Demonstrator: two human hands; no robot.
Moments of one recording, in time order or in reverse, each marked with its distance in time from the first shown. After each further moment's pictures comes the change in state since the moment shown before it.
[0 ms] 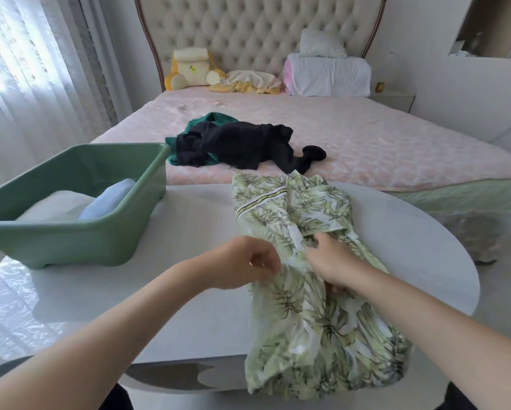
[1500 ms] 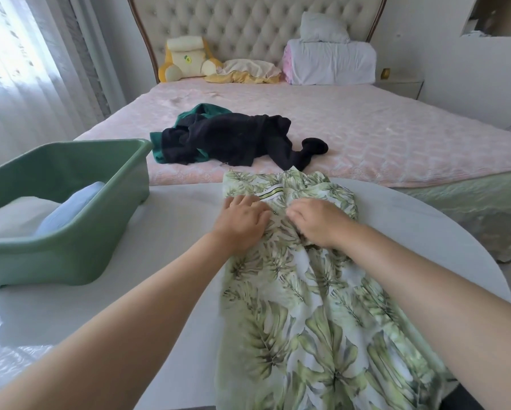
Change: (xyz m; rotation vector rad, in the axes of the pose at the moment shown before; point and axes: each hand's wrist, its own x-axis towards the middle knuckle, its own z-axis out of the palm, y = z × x) left_hand 0.139 -0.073 0.000 0.582 0.375 -0.125; right_hand 0.130 0.003 -0.022 -0.343 0.125 -0.516
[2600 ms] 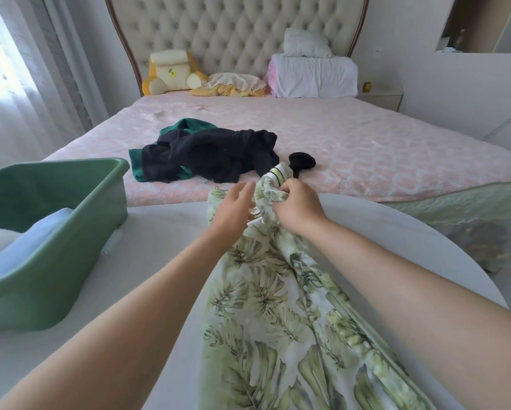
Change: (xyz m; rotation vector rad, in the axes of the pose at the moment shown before) left_hand 0.051 0.017 -0.022 -1.070 0.112 -0.391; right_hand 0.052 -0.019 -0.023 0.493 0.399 0.319
